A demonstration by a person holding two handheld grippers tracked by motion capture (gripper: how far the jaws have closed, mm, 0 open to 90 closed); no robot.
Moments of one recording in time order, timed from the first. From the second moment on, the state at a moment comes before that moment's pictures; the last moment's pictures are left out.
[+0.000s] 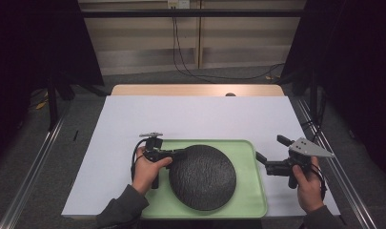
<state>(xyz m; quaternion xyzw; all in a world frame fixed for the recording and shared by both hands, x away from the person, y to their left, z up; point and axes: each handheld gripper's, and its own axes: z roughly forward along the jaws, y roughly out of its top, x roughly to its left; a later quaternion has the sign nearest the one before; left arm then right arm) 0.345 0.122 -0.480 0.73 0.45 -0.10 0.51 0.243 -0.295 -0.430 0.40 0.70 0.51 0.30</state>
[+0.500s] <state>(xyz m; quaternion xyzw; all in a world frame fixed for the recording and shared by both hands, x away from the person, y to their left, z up) 0.350 0.131 -0.488 0.72 0.46 -0.09 0.50 0.243 -0.294 -0.430 0.40 0.70 0.51 0.29</state>
